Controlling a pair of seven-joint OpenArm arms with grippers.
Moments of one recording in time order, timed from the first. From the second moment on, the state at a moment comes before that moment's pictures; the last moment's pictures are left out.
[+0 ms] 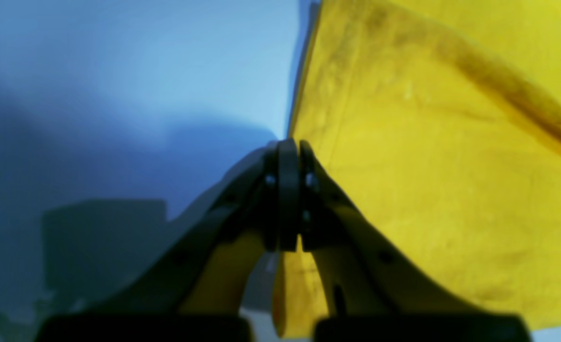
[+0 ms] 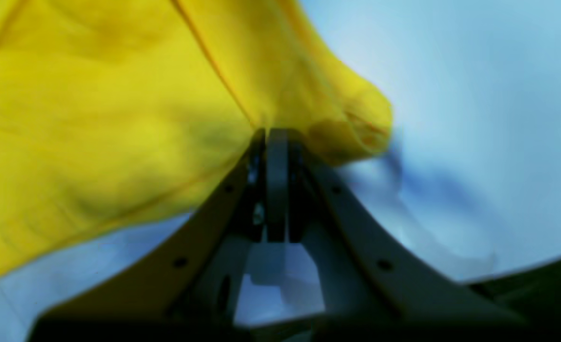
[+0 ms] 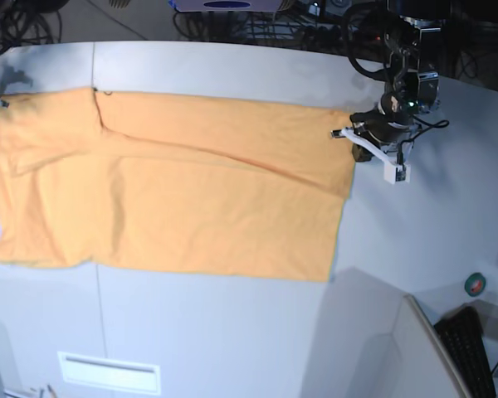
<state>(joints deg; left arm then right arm) 13.0 -12.8 -6.4 75.4 -20.5 -6.5 27.6 -10.5 16.7 46.8 63.0 9.2 30.6 -41.0</state>
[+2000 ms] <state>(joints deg) 21.6 -8.6 -16.7 75.0 -48.6 -18.3 25.8 -5.4 18.0 63.1 48.3 26.4 40.1 -44.1</state>
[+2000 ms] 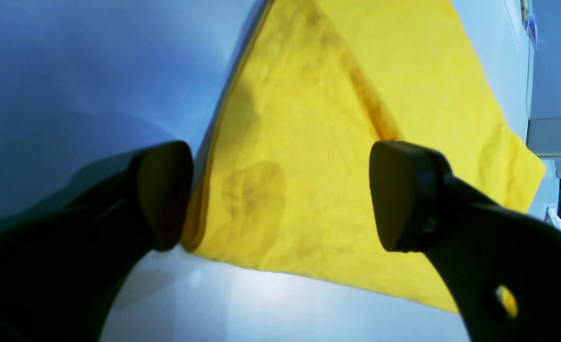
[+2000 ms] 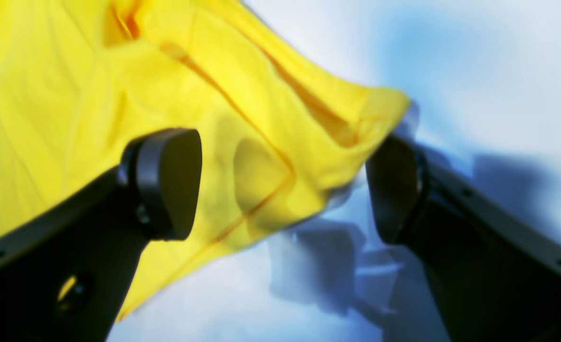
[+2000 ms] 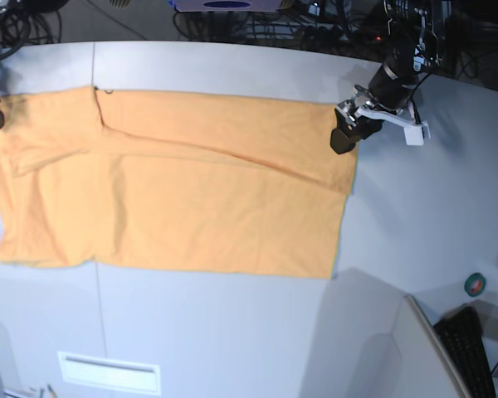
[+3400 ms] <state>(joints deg) -8.9 -8.4 -9.6 91.0 -47.2 -4.3 52.0 12.1 27.9 55.0 65.8 25.7 34.4 -66.3</state>
